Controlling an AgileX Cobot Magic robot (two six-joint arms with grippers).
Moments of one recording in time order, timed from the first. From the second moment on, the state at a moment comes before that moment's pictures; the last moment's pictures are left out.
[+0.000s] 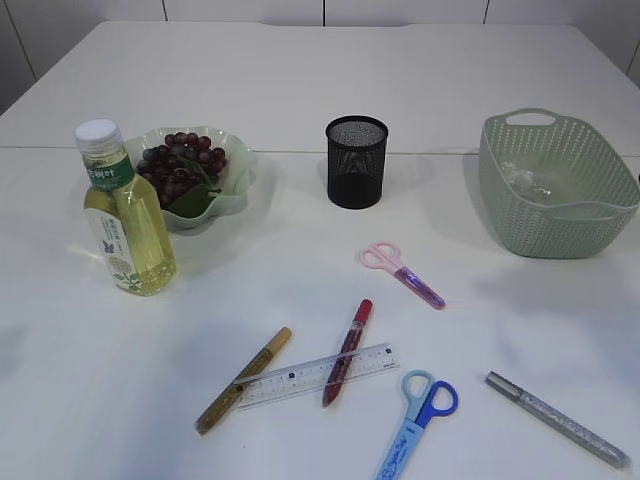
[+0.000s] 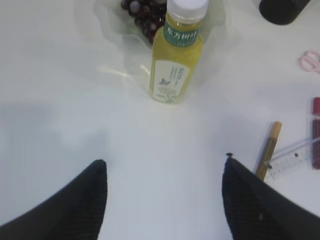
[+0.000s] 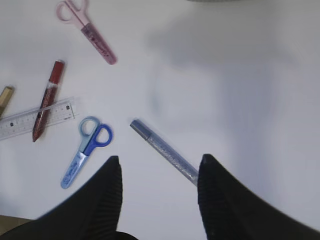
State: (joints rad) left arm -0.22 0.90 -0.85 -0.01 0.84 -0.15; right arm -0.01 1.32 -1.24 0.19 1.25 -0.02
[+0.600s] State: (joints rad) left arm -0.22 0.89 -0.92 -0.01 1.12 -0.15; right arm 0.20 1.78 -1.58 0.21 1.24 -0.09
